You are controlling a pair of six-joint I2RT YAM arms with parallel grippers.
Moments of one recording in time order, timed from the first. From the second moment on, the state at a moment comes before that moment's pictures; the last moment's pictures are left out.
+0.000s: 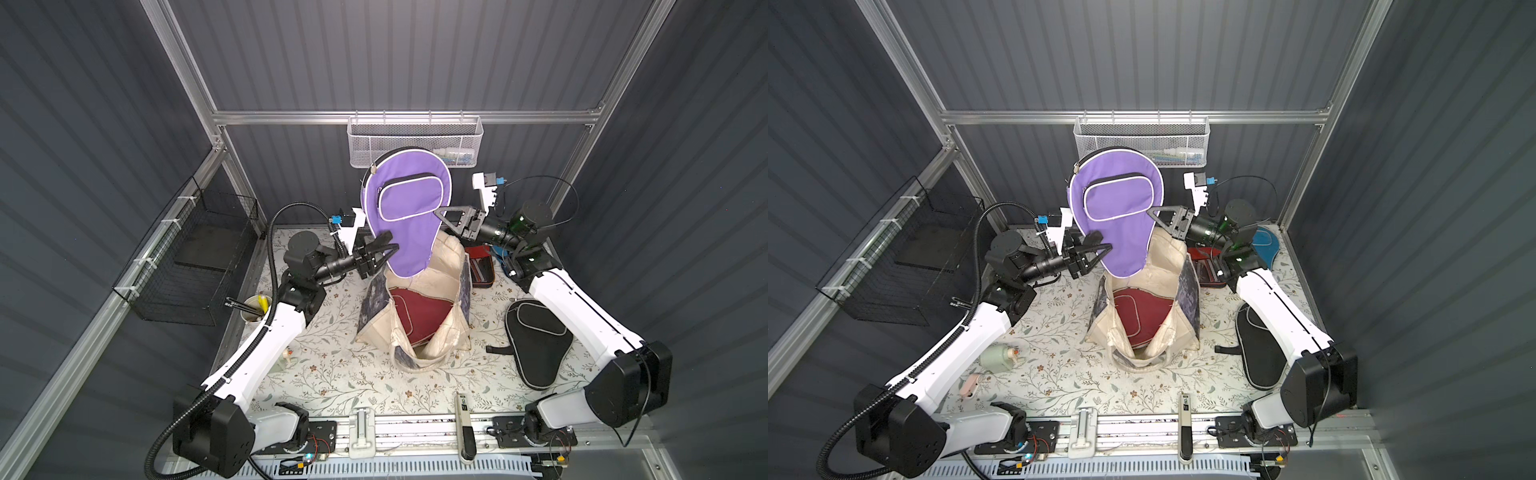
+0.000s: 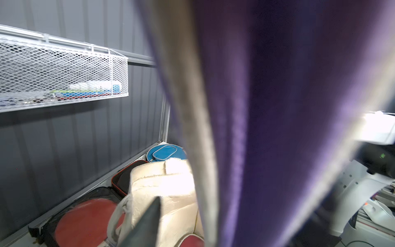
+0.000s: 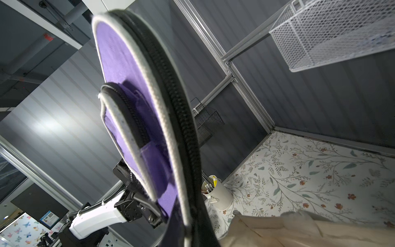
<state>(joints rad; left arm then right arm) -0.39 1.25 1.07 0.32 0.80 -0.26 0.34 1.45 1.31 0.40 -0.88 0.89</state>
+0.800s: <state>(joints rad) -0.06 1.37 1.46 -0.34 0.46 -0.05 0.39 1.97 2.23 -1.14 -0.62 -0.53</state>
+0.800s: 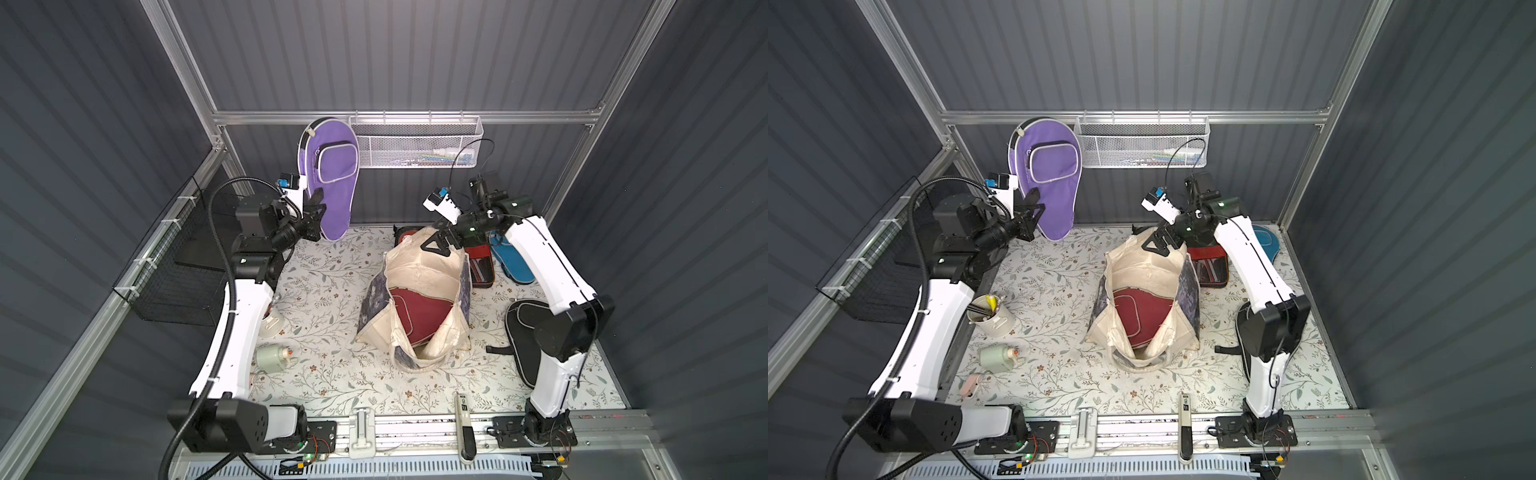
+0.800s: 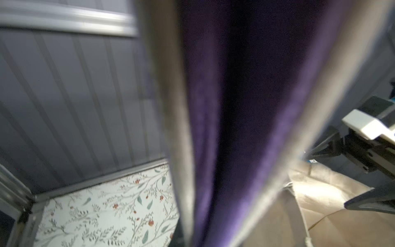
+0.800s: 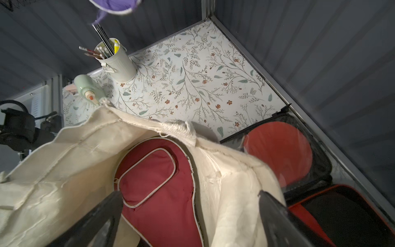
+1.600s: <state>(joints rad) -0.05 1.61 1.31 -0.23 0.64 -0.18 0.52 2.04 2.25 -1.16 -0.51 -0.66</state>
